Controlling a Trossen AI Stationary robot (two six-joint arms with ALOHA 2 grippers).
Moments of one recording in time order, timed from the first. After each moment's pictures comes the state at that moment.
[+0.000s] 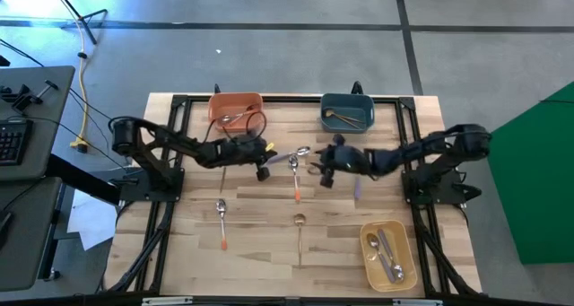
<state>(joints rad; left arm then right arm) 0.21 1.64 0.54 0.56 -0.14 -0.02 -0.07 1.54 0.53 0.46 0.32 -0.08</state>
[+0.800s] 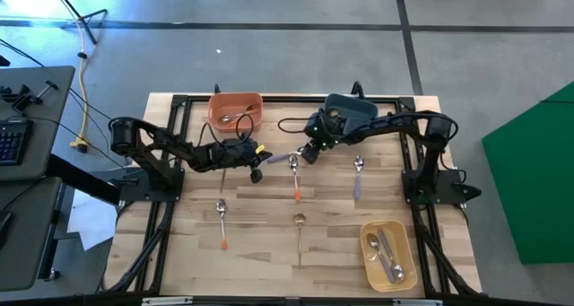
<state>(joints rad) 0.20 1.63 0.39 0.81 -0.13 -0.02 -0.39 1.86 1.00 -0.11 -0.06 0.26</state>
